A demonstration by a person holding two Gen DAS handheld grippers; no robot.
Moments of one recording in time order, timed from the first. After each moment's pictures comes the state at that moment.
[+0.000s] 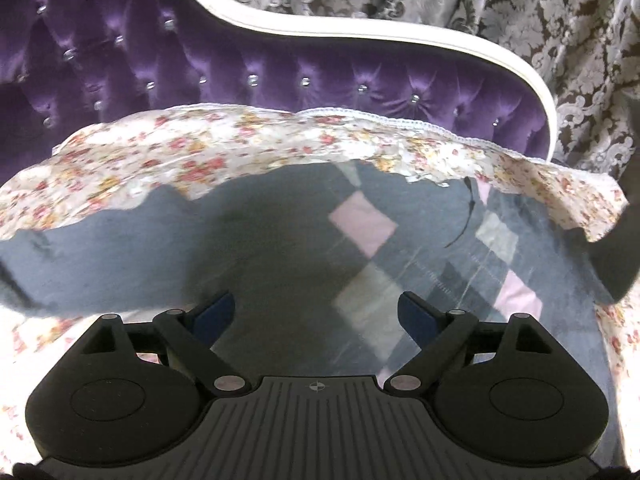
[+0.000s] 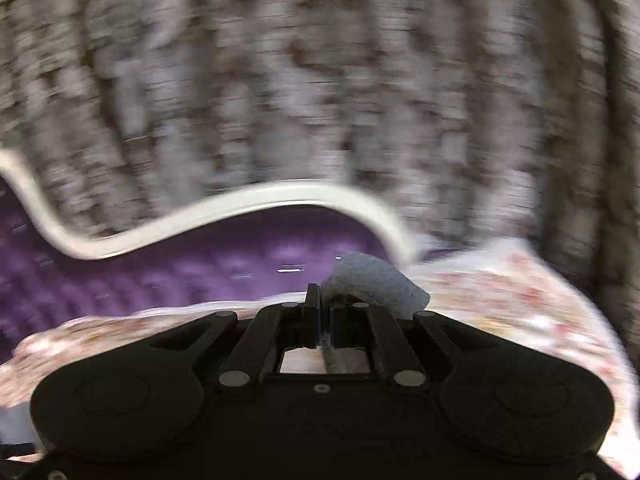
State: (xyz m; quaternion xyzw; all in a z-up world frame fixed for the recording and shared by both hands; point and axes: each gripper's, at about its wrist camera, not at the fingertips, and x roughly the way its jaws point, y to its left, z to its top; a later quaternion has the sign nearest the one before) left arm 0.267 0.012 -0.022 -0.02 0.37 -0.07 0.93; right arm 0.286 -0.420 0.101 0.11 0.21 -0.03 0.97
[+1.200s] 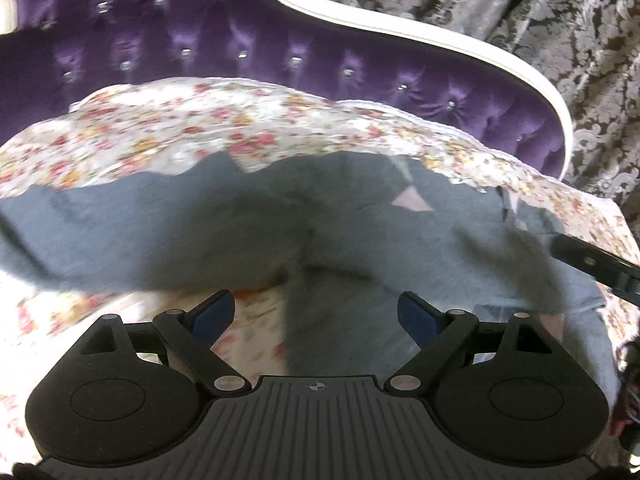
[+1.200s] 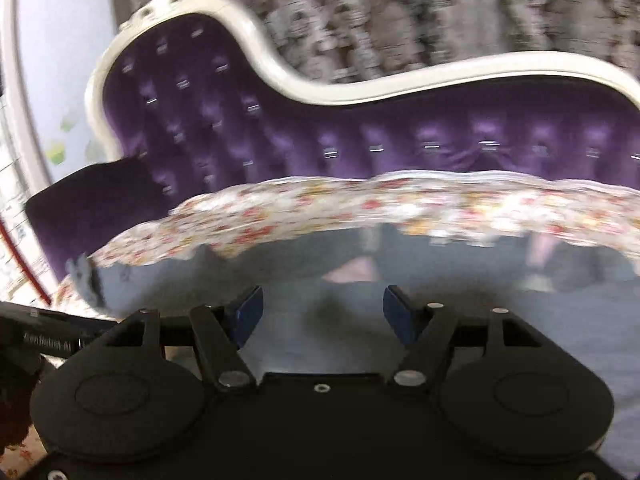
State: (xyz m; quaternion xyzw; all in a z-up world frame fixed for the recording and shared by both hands) left arm 0.282 0.066 -0.042 -0.07 0.38 -0.08 0.92; right arm 0.283 -0.196 -0.043 0.06 0.25 0.21 0.94
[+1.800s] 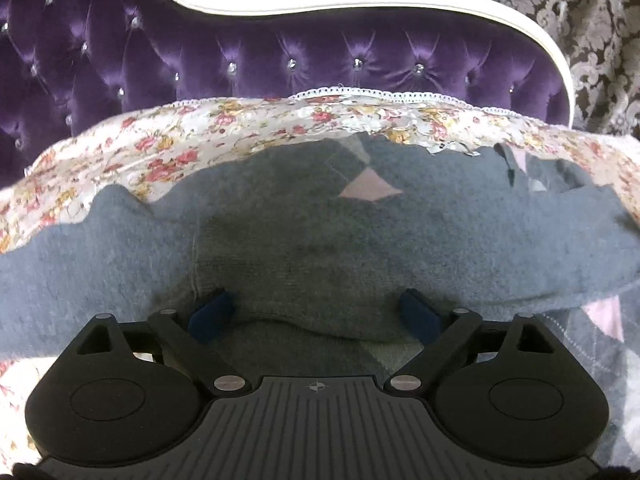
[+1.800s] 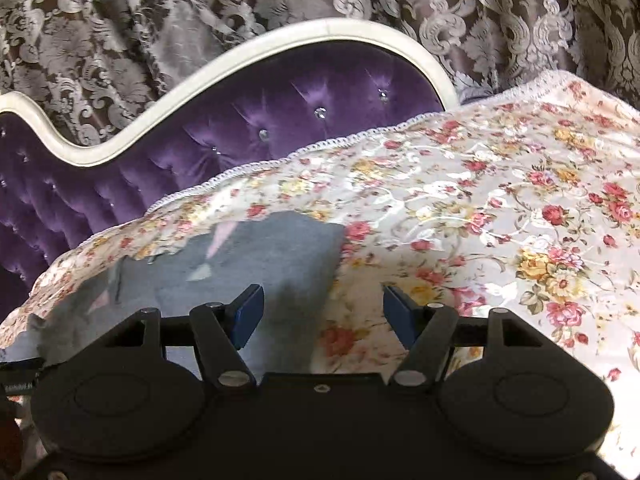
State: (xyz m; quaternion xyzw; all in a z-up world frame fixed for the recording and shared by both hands) left arm 0.322 -0.009 -0.087 0.03 0.36 -0.08 0.93; right arm 0.291 -0.401 -0.084 0.18 0.29 0.00 0.94
